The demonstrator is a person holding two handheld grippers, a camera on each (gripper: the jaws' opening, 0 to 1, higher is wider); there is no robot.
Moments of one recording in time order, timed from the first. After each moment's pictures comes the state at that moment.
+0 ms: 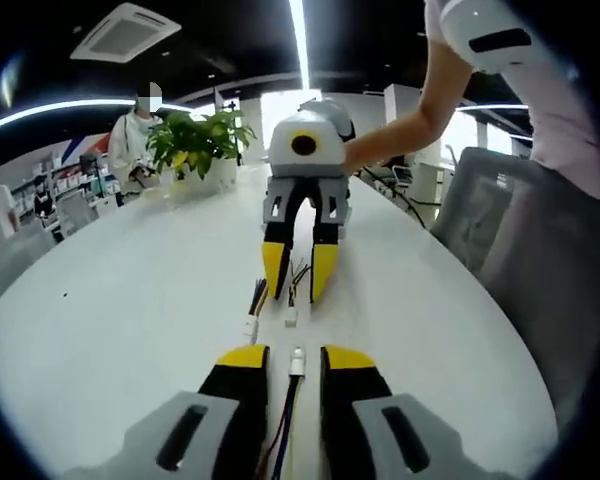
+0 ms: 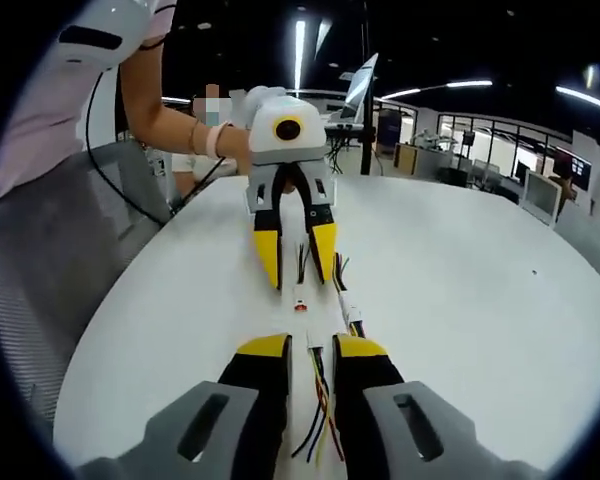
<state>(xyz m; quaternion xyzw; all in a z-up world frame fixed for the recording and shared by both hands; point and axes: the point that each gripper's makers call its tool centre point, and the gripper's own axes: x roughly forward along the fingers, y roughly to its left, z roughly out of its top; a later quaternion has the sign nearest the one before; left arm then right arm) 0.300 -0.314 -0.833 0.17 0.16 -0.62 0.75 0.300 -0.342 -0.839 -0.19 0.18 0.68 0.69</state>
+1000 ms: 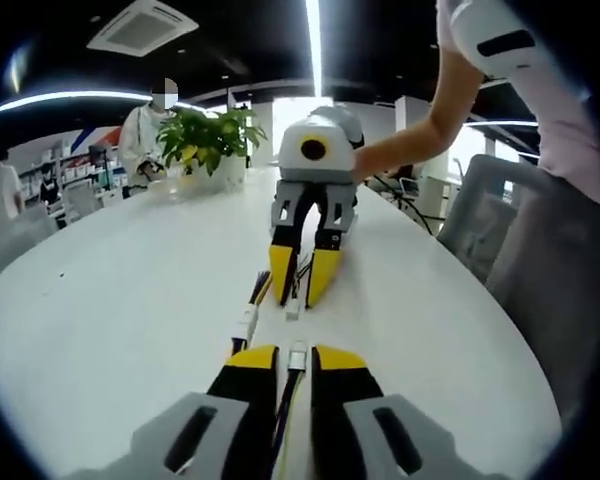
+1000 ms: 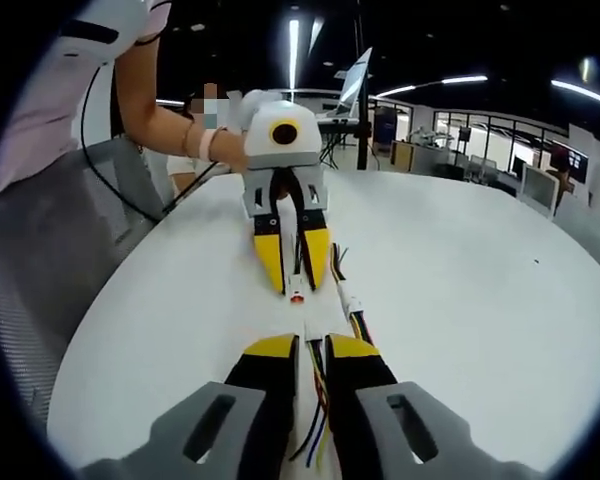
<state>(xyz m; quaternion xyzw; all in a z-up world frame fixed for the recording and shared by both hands) 0.298 -0.319 -0.842 0.13 0.16 -0.62 0.76 0.301 -0.340 -0.849 -0.18 0.18 0.67 0.70</state>
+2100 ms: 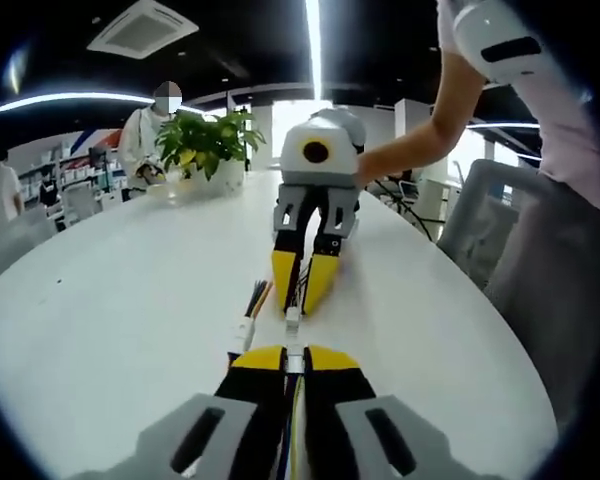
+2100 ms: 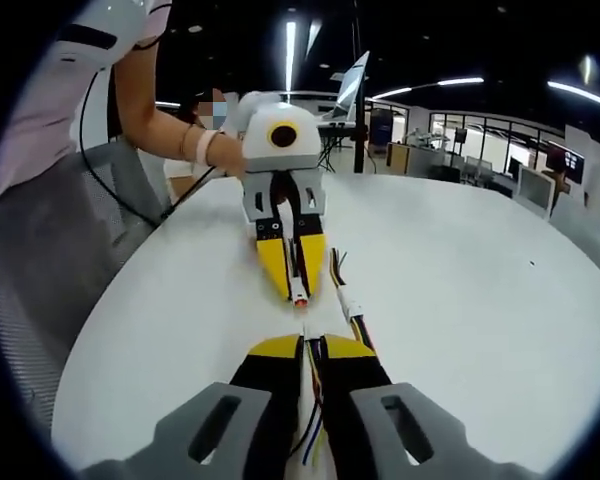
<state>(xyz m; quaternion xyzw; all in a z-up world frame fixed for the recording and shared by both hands) 0.300 -0.325 -0.834 0.14 0.16 -0.62 0.76 0.299 -0.340 -0.840 -0.18 0.18 0.67 0.70</state>
